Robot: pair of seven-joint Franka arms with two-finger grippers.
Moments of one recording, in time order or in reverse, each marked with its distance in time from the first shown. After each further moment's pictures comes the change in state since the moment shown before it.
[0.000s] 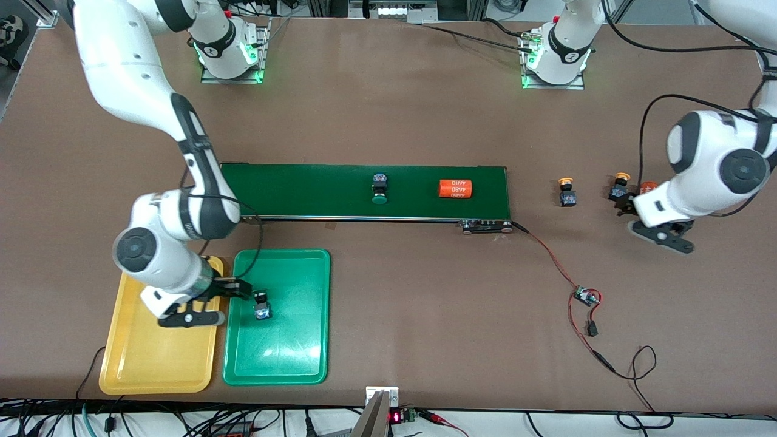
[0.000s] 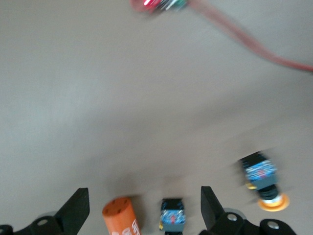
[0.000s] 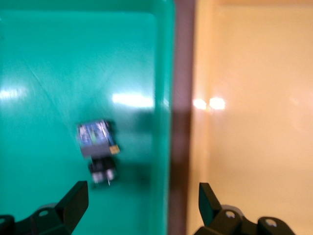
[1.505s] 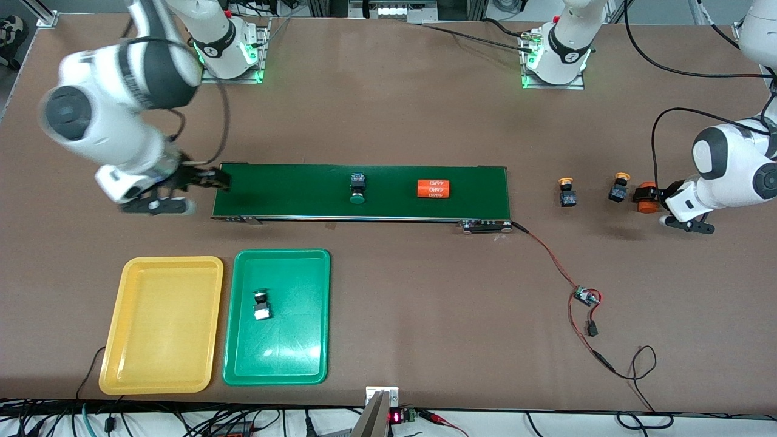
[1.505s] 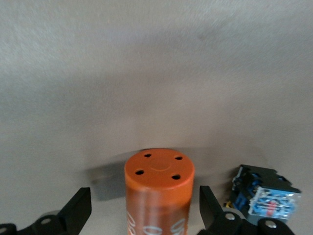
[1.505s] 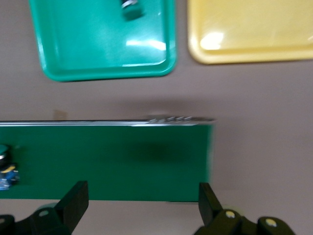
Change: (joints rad) left arm 0.224 0.180 0.041 -0.080 -0.003 0.119 0.041; right arm -0.028 -0.681 0.176 -0.708 0.005 -0.100 0.213
